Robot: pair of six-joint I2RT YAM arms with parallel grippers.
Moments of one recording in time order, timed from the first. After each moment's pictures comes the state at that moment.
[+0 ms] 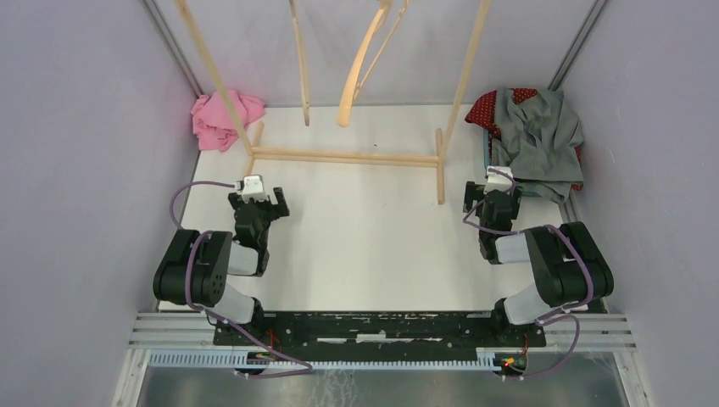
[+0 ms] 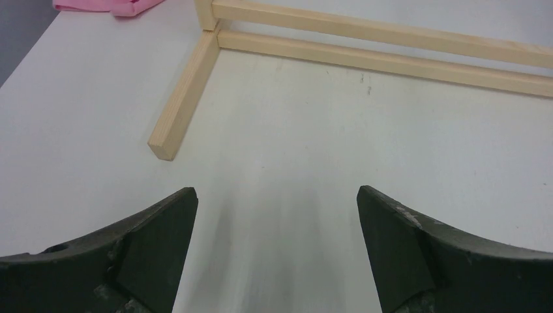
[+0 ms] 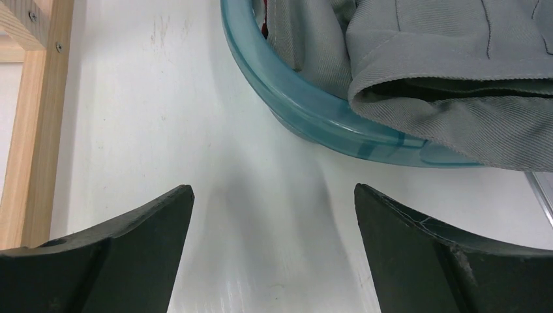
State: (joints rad) left arm -0.07 1.52 0.20 1.15 -0.18 -0.04; right arm 0.13 1.53 0.32 0.87 0.39 -0.02
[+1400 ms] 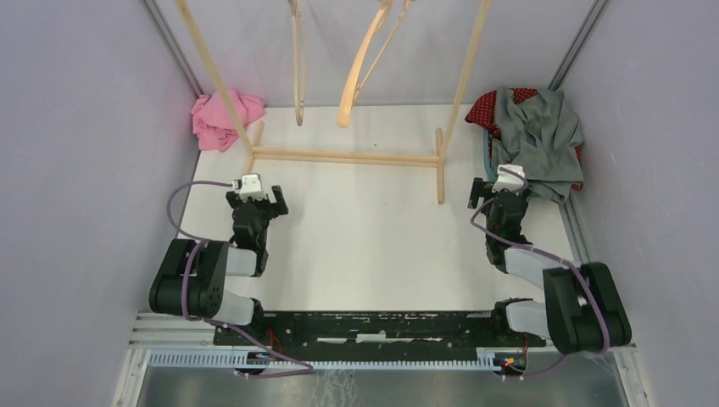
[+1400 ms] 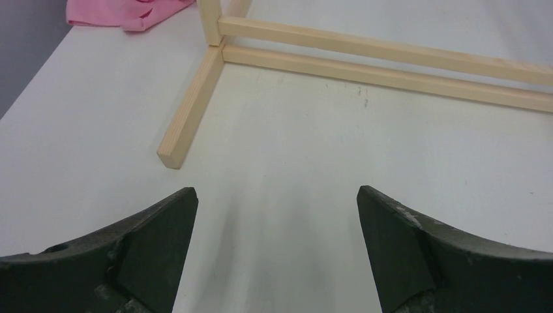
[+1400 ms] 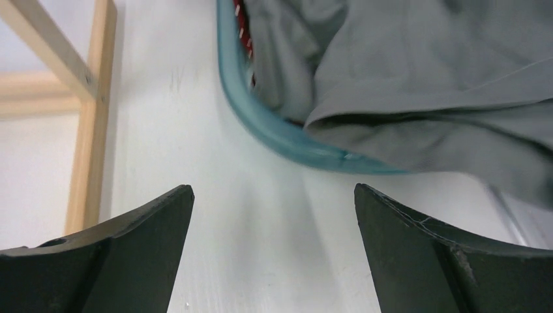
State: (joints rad) left arm -0.07 1.46 0.21 1.10 -0.18 -0.04; right arm 0.13 1.34 0.29 0.78 0.37 0.00
